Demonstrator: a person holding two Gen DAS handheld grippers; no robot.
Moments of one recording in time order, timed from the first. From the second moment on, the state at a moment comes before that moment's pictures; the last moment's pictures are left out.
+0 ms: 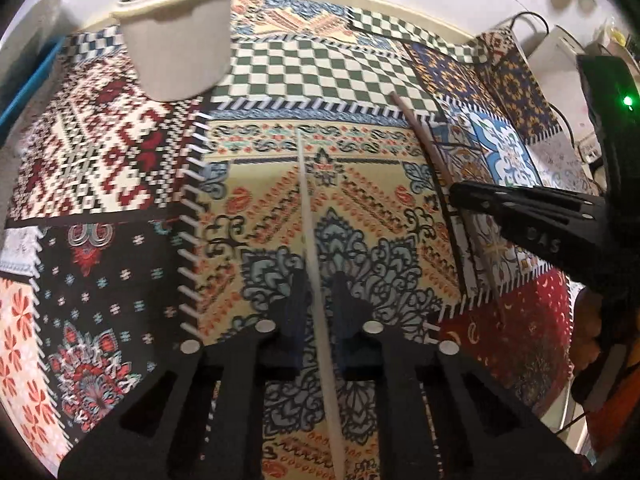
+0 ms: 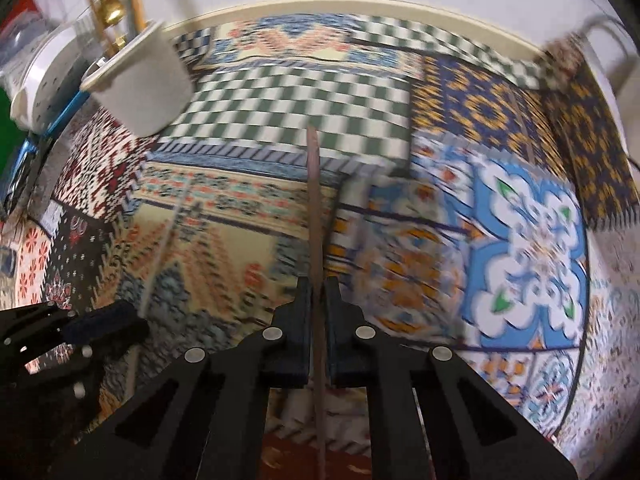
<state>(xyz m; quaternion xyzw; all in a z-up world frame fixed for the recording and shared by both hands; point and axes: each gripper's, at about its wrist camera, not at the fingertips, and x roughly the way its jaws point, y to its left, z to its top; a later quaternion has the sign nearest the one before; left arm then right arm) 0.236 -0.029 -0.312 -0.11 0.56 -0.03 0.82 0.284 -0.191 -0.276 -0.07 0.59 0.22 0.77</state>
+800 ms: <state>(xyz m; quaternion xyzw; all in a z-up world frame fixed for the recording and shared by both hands) 0.315 -0.056 -0.319 -0.11 0.56 -0.08 0.82 0.354 -0.224 -0.270 -0.05 0.62 0.21 0.75</state>
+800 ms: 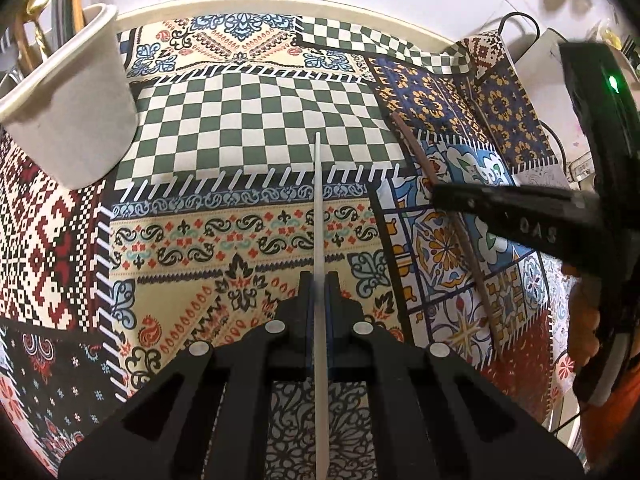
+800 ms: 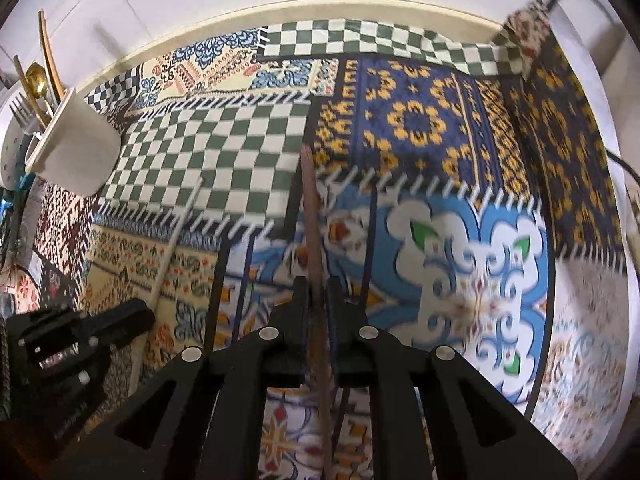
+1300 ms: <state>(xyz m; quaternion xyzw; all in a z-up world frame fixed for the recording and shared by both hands) 0.338 -0.073 -0.322 -0.10 0.57 -0.09 0.81 0.369 -0.191 -0.281 -0.05 0.60 0.22 0.77</state>
